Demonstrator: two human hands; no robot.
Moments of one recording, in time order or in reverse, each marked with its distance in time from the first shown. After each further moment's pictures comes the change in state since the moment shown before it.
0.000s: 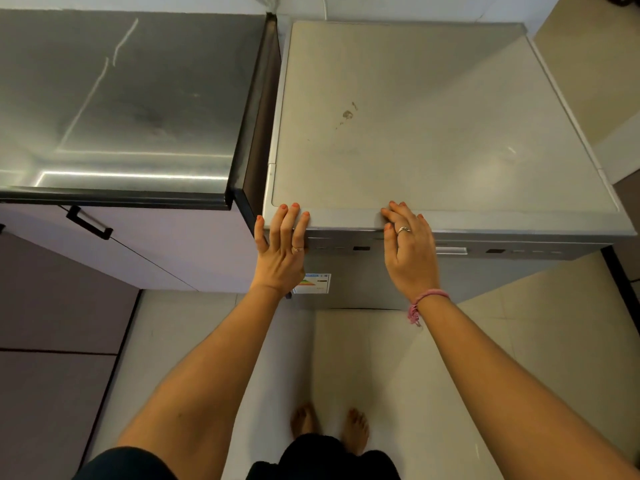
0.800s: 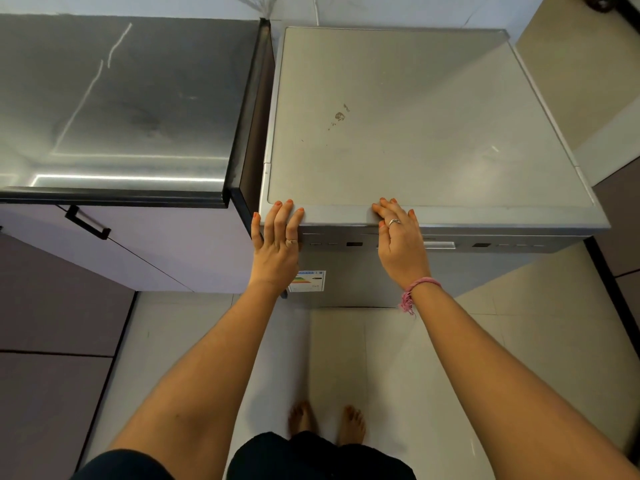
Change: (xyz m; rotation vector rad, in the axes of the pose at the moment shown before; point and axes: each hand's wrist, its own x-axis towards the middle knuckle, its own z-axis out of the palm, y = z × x) left_hand 0.002 0.007 -0.022 -0.162 -0.072 -0.075; right_hand 0.003 -0.002 -0.008 0.050 -0.087 0.031
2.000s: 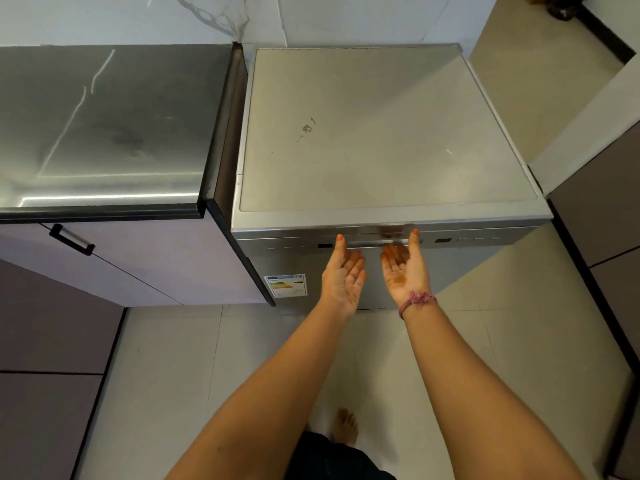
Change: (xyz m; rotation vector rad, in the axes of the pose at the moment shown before) left_hand 0.005 0.176 -0.024 -2.019 -0.331 -1.339; right_hand -0.037 0.037 -0.035 1.562 0.319 1.069
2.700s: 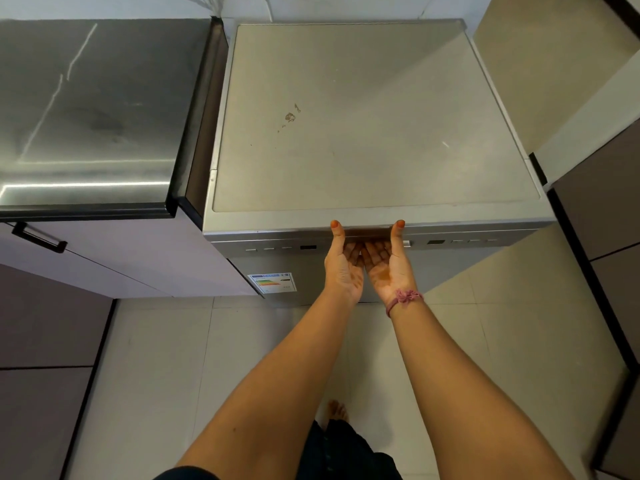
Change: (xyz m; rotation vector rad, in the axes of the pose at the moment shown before) left_hand 0.051 -0.018 0.036 -0.060 0.000 0.128; right_hand 0.024 -0.005 0.002 -0.057 -0.133 0.038
